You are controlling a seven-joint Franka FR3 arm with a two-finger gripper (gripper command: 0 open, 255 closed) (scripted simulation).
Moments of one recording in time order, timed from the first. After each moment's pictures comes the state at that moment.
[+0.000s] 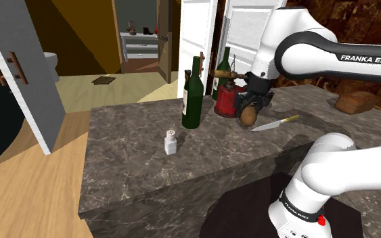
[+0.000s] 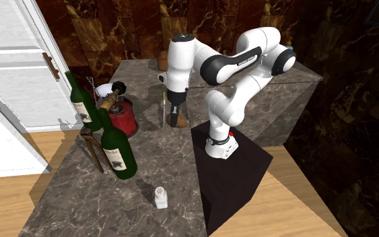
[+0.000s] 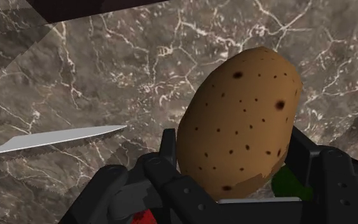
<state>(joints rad) -0.14 -1.03 0.10 -2.68 0.00 1.77 0.52</state>
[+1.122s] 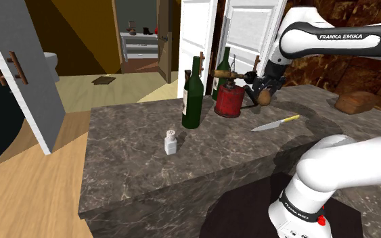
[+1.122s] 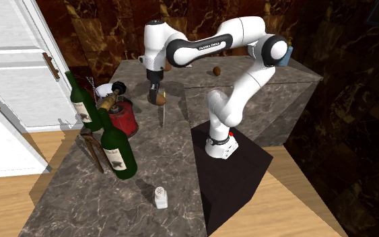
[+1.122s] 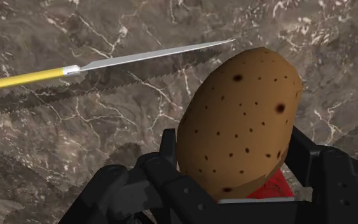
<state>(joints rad) -0.28 -0.83 -0.25 -2.53 -0.23 1.85 0.19</state>
